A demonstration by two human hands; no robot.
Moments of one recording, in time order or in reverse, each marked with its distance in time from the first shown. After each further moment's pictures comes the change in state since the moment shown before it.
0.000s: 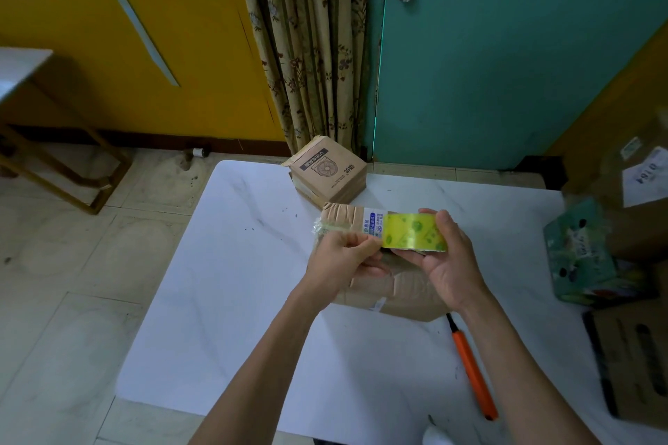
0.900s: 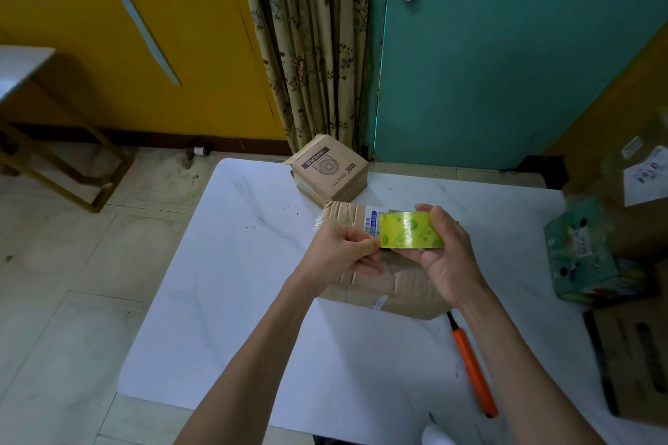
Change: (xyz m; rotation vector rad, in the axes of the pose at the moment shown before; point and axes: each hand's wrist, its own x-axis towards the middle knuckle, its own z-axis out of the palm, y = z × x) left_hand -0.010 0.023 -0.008 0.091 -0.034 -0.016; right_hand 0.000 -0.002 0.007 -0.093 -0.011 -0.006
